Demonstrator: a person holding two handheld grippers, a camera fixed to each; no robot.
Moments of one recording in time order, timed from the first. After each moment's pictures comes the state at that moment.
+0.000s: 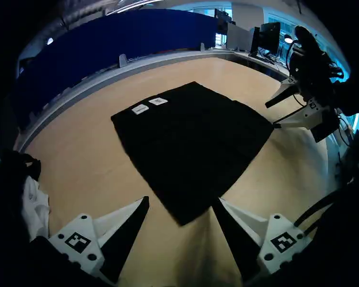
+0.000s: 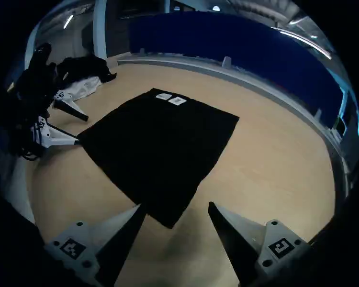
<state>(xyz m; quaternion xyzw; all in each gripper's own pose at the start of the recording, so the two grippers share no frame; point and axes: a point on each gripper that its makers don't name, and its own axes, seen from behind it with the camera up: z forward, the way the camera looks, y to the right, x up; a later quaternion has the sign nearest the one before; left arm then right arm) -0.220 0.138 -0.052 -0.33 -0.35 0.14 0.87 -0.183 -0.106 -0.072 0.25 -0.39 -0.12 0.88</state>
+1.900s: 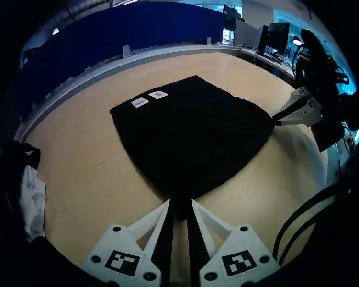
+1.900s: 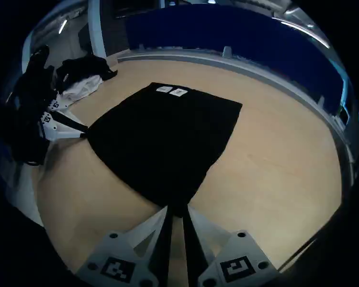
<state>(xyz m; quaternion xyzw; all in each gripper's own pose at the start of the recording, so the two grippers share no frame) -0.211 0.148 -0.069 -0.30 -0.38 0.12 0.86 -0.188 -0.109 -0.084 0.26 -0.42 -0.09 0.87</state>
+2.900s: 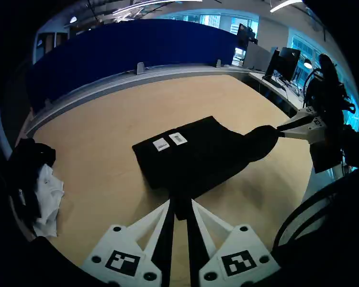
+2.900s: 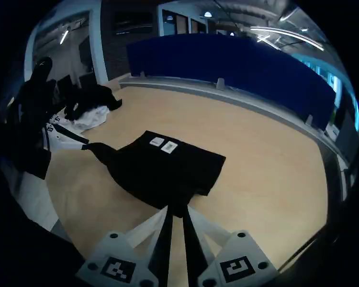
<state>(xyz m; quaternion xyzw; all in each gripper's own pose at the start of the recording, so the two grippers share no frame) -0.103 0.154 -0.083 -0.27 -0.38 0.06 0.88 -0.075 -0.108 -0.077 0.26 -0.37 -0.07 0.89</state>
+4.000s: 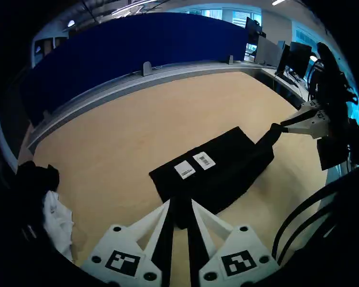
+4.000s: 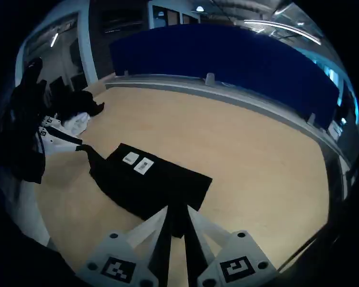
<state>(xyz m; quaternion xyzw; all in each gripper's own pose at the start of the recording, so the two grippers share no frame) -0.120 0.159 0.017 -0.25 -0.39 0.10 0.88 -0.095 -0.098 0.023 0.24 -0.39 -0.06 0.89</state>
